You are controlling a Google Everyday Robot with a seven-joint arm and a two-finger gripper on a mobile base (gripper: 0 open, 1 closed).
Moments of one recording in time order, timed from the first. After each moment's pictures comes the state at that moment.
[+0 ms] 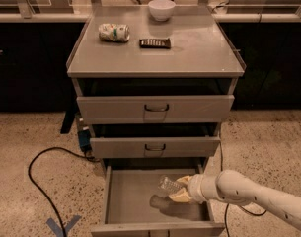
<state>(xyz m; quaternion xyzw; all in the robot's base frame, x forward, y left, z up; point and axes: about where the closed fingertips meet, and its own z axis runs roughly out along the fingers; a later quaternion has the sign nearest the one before) 0.530 -0.122 0.385 -0.50 0.77 0.18 0.35</state>
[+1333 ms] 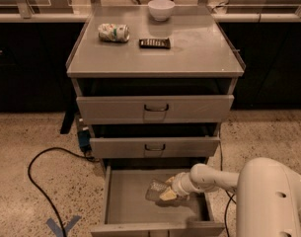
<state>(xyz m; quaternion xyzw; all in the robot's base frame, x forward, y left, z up) 0.592 -0.089 0.234 -0.53 0.78 0.18 0.27</state>
